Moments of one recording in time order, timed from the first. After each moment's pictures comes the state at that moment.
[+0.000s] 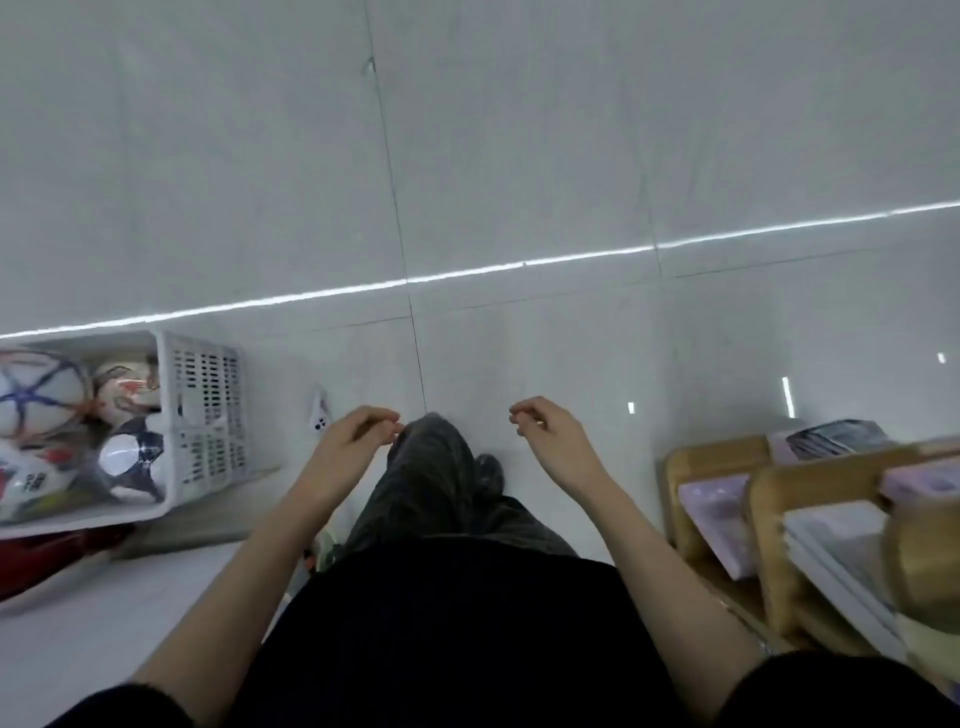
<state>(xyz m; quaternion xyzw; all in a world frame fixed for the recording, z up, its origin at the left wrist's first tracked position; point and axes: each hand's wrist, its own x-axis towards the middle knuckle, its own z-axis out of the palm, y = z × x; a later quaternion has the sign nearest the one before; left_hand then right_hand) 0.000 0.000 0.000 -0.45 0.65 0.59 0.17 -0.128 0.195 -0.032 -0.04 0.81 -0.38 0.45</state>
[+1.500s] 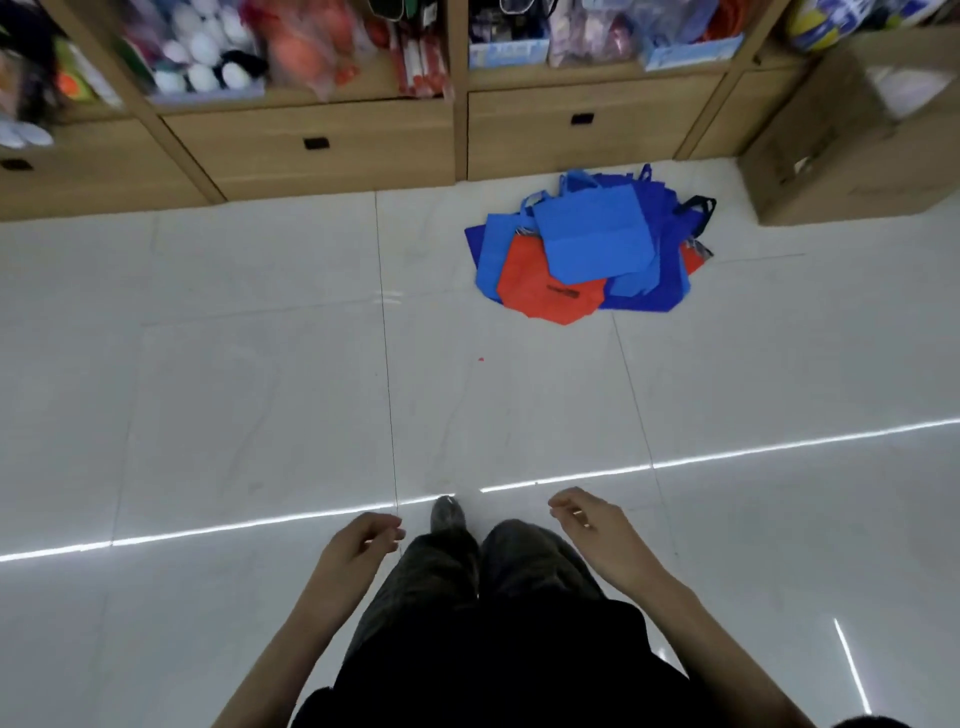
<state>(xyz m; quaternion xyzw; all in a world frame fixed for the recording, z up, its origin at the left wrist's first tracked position) -0.934 -0.687 0.008 -0.45 0.67 0.58 0.12 -1.105 -0.464 -0.003 -0.13 0.84 -0.32 0.43</state>
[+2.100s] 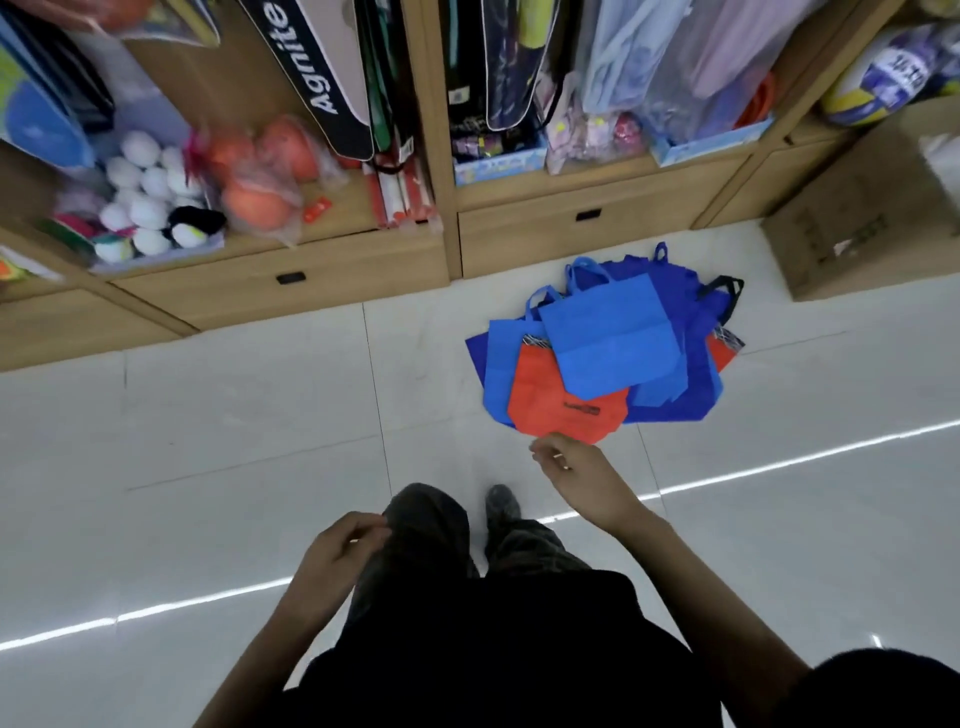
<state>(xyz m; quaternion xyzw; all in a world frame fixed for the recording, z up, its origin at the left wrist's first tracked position) -1.329 -0.977 0.028 -0.43 0.69 0.56 0.15 -1.526 -0.767 -0.003 -0.18 0.84 -0.34 0.39</state>
